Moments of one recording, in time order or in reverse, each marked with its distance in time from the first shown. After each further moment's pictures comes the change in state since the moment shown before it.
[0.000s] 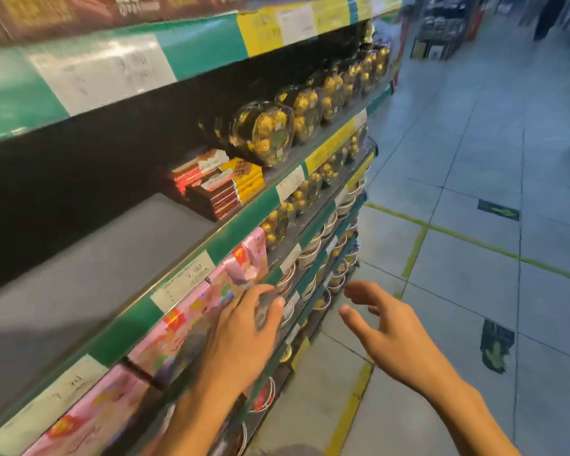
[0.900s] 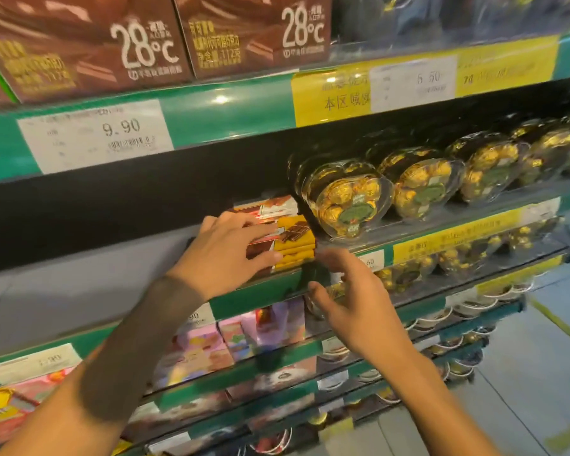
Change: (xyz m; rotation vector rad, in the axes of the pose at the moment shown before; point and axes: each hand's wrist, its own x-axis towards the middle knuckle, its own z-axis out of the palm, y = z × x) left_hand 0.164 0.045 -0.096 0.694 0.245 -0.217; right_hand 0.253 -0.037 -0.003 0.201 -0.294 -0.679
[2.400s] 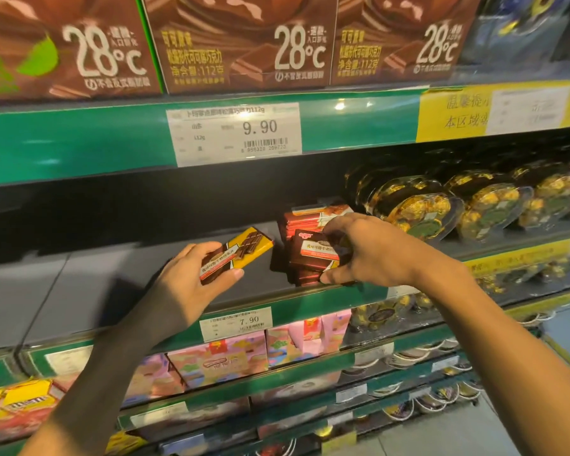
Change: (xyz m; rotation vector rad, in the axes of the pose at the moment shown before) left_hand -0.087 -0.095 0.001 -0.590 0.155 -0.363; right_hand 0.110 -0.071 0.009 -0.524 -0.498 -0.155
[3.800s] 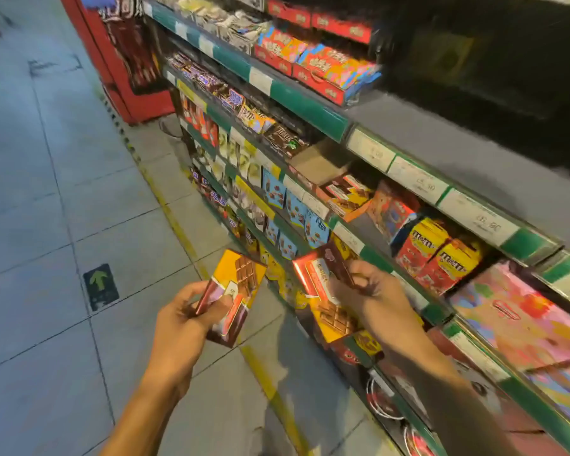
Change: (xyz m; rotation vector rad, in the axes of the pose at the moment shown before) left_hand -0.495 -0.184 -0.101 -0.760 1.258 -0.959; right_hand -0.078 -0.452 0.263 1.143 -0.774 -0.343
